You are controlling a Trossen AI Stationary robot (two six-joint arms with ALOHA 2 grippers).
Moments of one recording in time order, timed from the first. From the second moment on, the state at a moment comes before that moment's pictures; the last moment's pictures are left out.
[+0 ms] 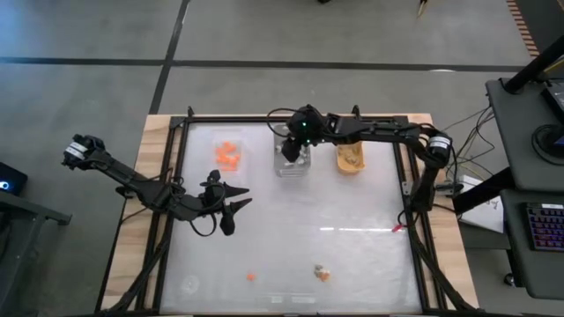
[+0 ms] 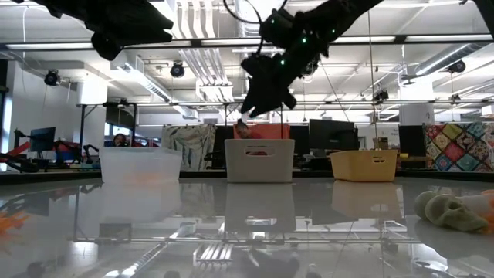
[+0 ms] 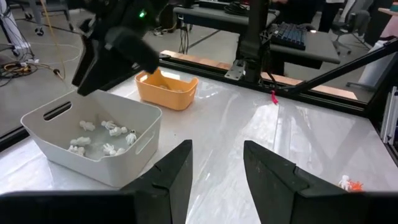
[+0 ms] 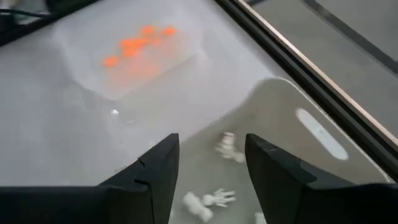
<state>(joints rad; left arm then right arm) -0.47 1.03 0.57 0.15 -0.77 -0.36 -0.39 1.81 1.38 -0.28 -0.01 0.17</state>
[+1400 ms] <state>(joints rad) -0.69 1.37 0.68 0.11 -0.40 -0.52 0.14 1.71 1.38 -0.35 0.00 0.04</state>
